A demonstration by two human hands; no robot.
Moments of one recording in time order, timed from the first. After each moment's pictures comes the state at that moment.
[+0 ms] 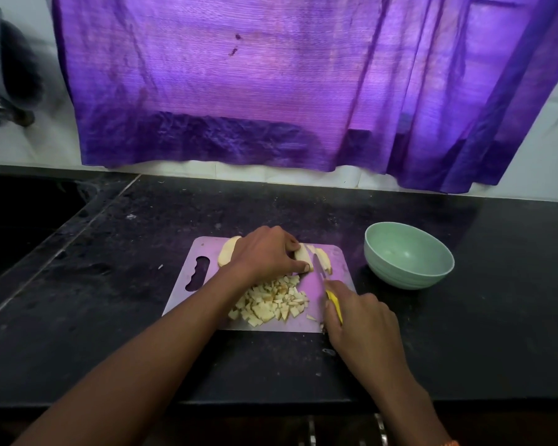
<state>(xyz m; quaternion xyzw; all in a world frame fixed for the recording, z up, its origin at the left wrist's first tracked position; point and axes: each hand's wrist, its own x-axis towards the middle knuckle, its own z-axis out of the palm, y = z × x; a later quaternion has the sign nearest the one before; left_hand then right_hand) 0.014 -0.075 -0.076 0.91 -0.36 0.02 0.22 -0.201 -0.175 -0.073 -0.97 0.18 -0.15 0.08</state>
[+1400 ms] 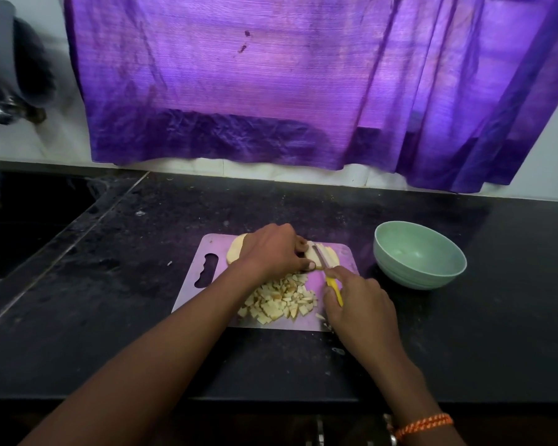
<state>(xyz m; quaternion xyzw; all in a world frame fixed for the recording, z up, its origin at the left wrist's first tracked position) 0.017 -0.075 -0.075 0.91 -0.36 0.04 0.18 -0.173 -0.179 -0.081 -0.95 0.19 -0.19 0.15</state>
